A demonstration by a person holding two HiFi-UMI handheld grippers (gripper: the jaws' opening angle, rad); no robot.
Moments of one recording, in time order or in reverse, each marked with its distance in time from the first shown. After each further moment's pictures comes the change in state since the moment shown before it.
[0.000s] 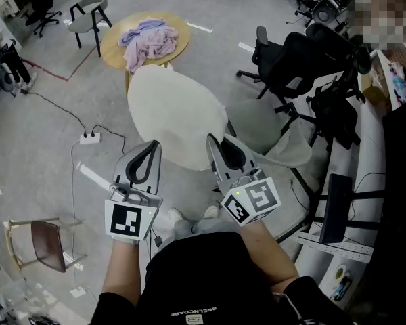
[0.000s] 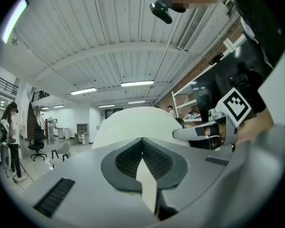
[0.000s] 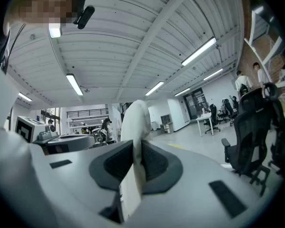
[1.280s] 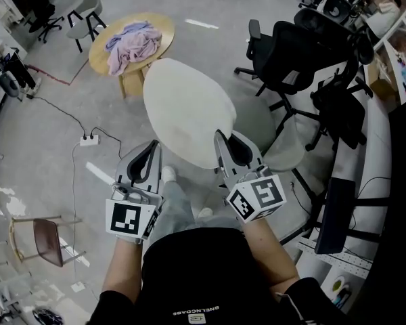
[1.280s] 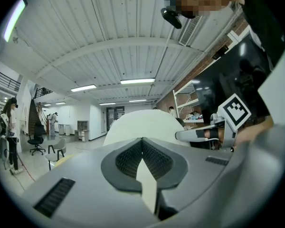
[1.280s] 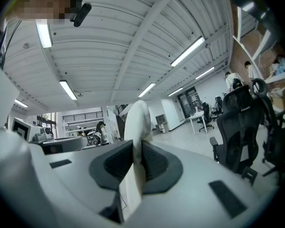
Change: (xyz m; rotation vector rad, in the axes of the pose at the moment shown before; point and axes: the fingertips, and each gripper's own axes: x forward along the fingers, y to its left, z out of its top) left arm 0.094 -0.107 -0.005 -0.041 0.009 0.037; right arm -0.062 -0.152 0.001 0.065 -0.009 -0.038
